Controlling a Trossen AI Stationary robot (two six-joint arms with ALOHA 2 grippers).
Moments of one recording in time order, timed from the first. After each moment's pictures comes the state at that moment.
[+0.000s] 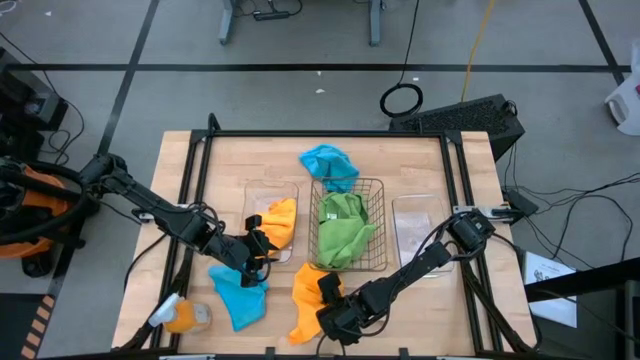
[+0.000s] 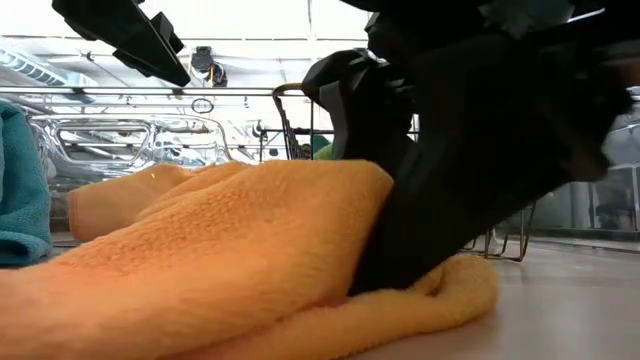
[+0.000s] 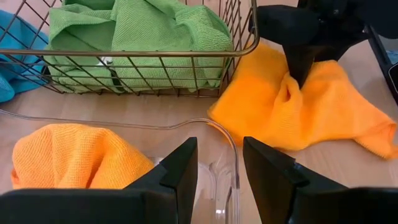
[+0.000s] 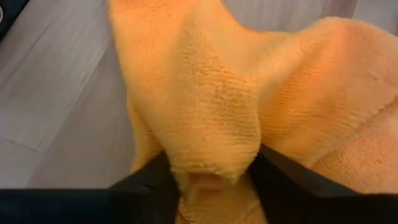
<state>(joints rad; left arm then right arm) -0.50 1.22 0.80 -0.37 -0.35 -0.36 0.57 2.21 1.58 -0.46 0.26 0.07</state>
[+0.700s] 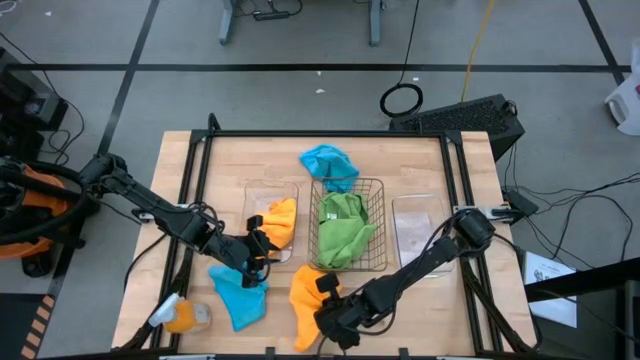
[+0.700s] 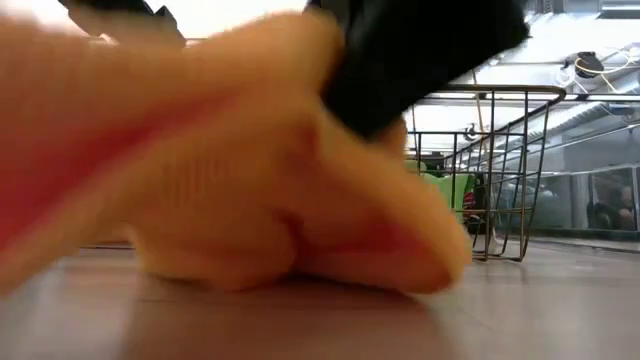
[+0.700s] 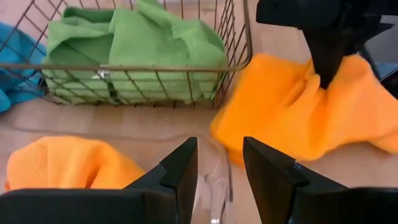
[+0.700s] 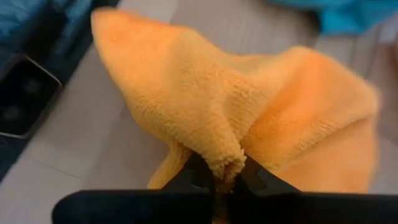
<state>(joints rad) -0.50 1.22 0.80 -0.33 -0.35 -0.35 0.57 2.14 1.62 -0.47 0.26 0.08</state>
